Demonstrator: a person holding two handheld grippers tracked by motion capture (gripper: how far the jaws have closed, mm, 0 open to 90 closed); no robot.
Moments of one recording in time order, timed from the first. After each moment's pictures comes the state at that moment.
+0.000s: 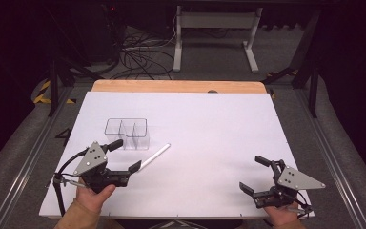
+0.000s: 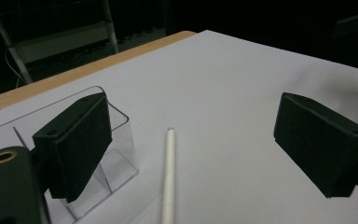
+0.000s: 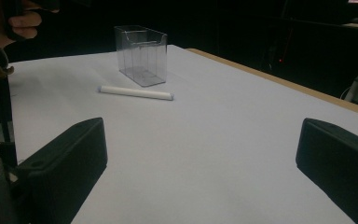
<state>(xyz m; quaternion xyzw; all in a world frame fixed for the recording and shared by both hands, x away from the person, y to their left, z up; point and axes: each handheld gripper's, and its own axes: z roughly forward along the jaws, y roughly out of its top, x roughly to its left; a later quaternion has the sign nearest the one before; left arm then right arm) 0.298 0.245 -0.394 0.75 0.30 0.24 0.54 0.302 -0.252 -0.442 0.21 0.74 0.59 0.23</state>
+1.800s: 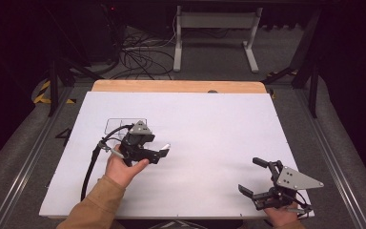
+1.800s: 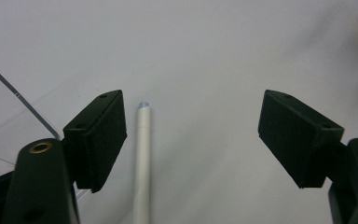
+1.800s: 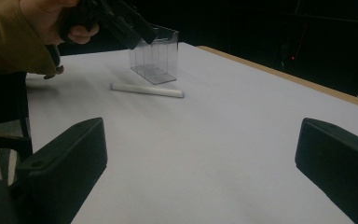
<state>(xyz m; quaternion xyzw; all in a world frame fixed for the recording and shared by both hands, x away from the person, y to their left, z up) 0.382 0.174 -0.396 0.84 0.34 0.13 0.39 0.302 -0.251 -0.444 0.20 0.75 0.59 0.21</state>
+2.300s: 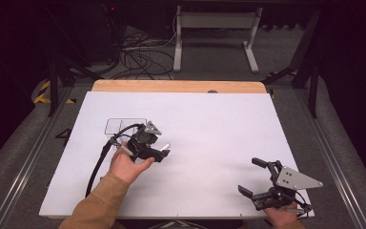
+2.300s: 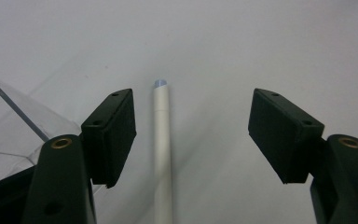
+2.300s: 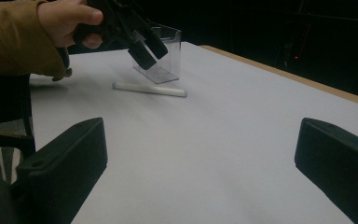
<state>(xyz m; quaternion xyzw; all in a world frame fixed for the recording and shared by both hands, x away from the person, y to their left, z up) 0.402 0.155 -0.408 0.88 0.36 0.13 0.30 0.303 -0.250 -0.445 0.19 0.75 0.59 0.21</state>
